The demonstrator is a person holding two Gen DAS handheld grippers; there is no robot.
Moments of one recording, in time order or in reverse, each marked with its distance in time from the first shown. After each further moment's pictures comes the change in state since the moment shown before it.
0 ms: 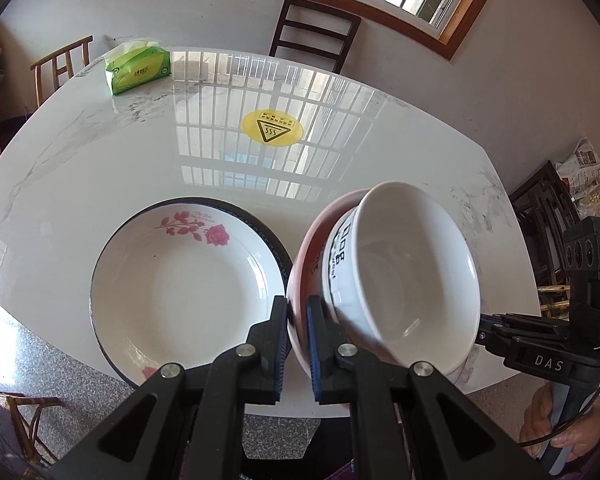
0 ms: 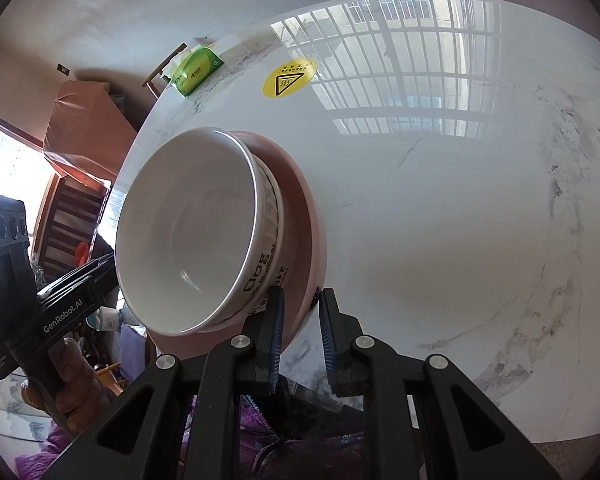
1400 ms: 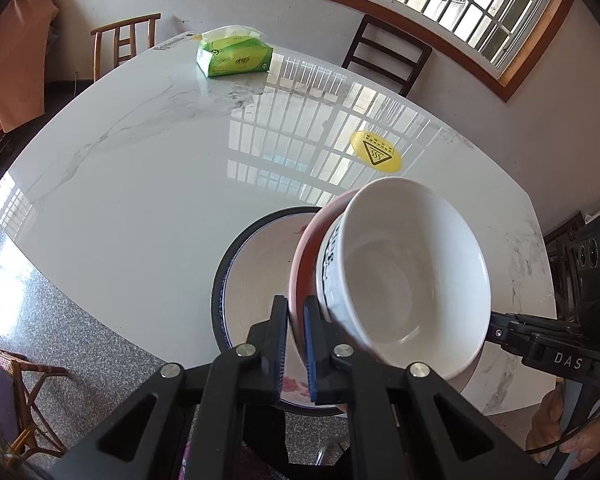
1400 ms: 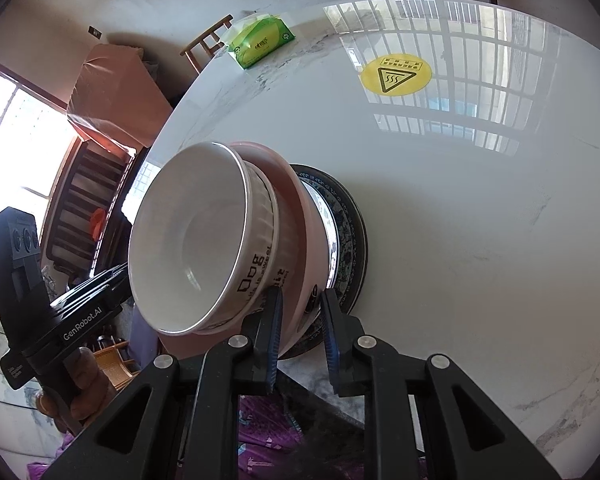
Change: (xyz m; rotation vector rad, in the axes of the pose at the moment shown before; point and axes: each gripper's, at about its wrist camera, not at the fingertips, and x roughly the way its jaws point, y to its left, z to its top) left arm -0.025 0.111 -0.002 -0.167 -0.034 0.090; right arm 0.054 0.093 0.031 -0.126 0.063 0.059
